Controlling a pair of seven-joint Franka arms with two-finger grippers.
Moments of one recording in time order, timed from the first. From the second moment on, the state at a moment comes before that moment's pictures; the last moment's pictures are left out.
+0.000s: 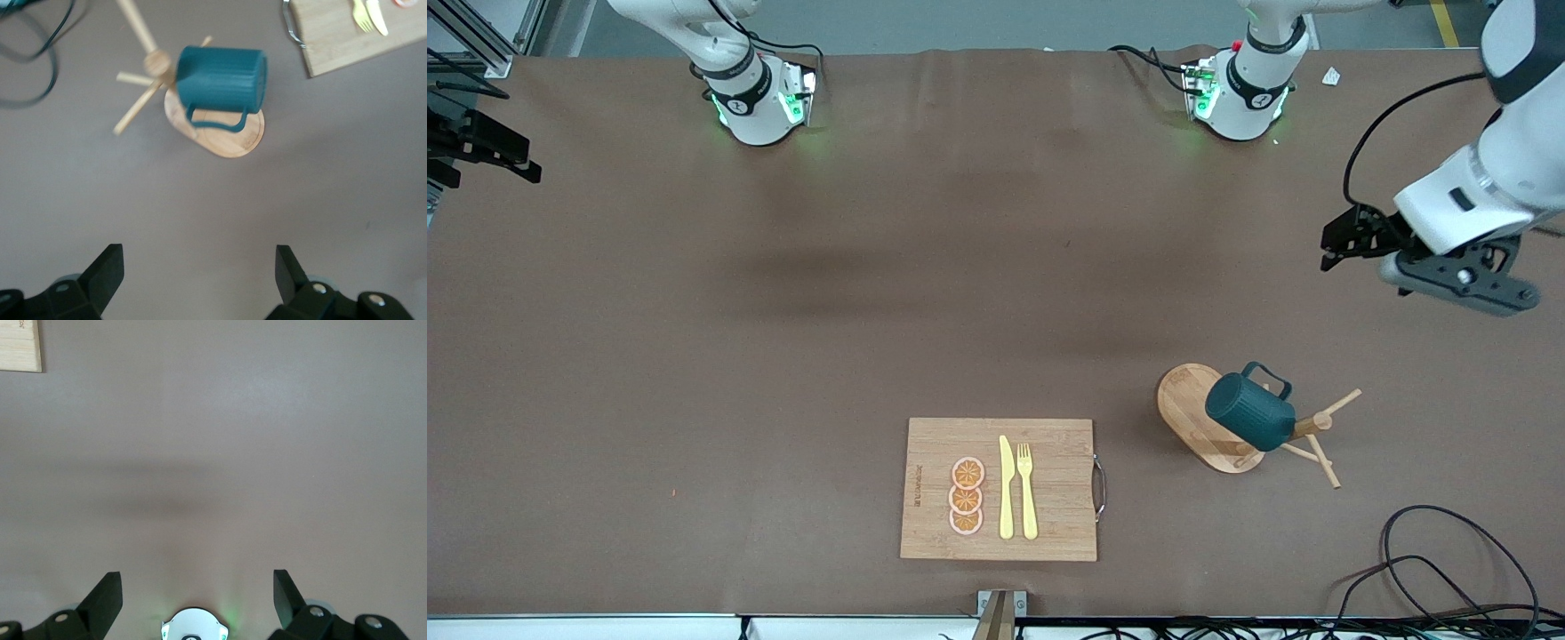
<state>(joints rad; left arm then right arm) 0.00 0.10 -0.16 -1.57 -0.03 1.71 0.29 0.01 -0.11 -0.09 -1.58 0.00 1.38 -0.13</state>
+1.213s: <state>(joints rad) -0.03 0.39 -0.23 -1.56 0.11 2.03 1.50 0.01 -0.11 -0.09 -1.58 0.00 1.38 -0.13</state>
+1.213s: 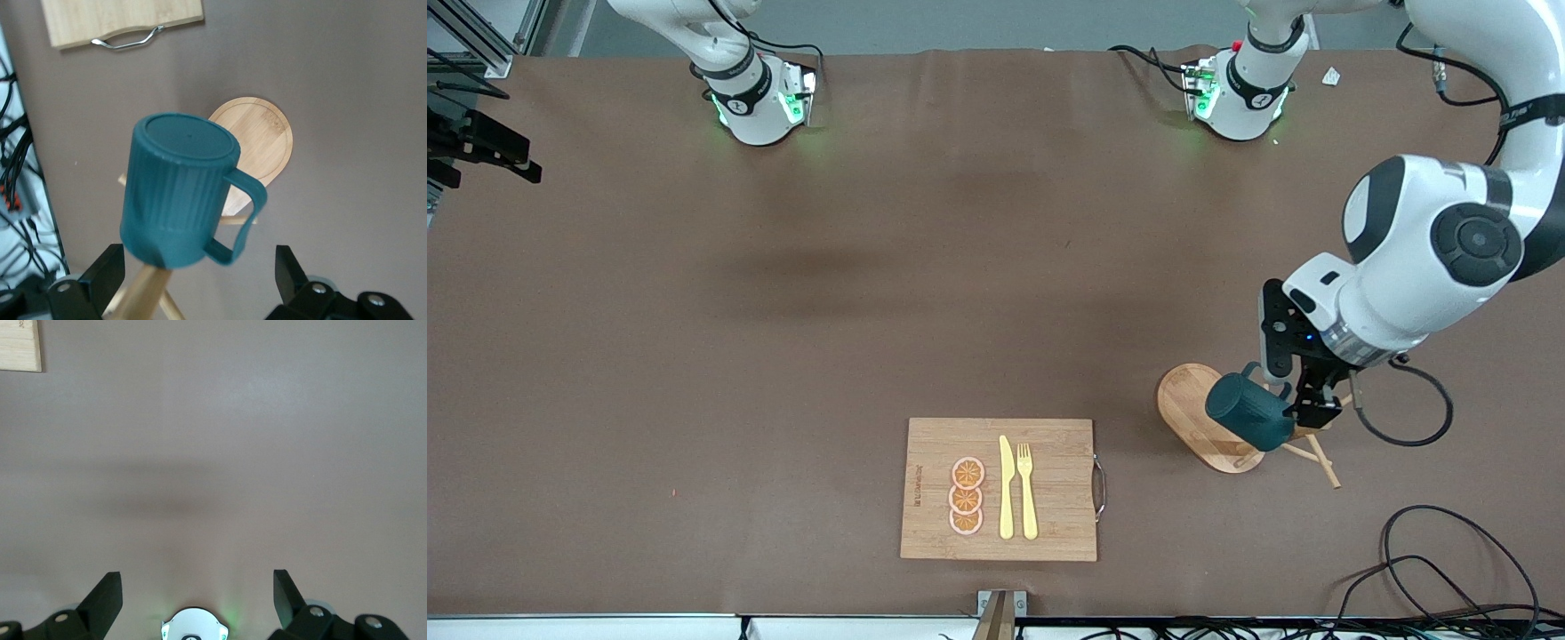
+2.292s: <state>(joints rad) -0.02 0.52 -0.23 -1.52 0.11 2.17 1.59 0.01 -0.11 -0.09 -1.58 0.00 1.38 -0.13</state>
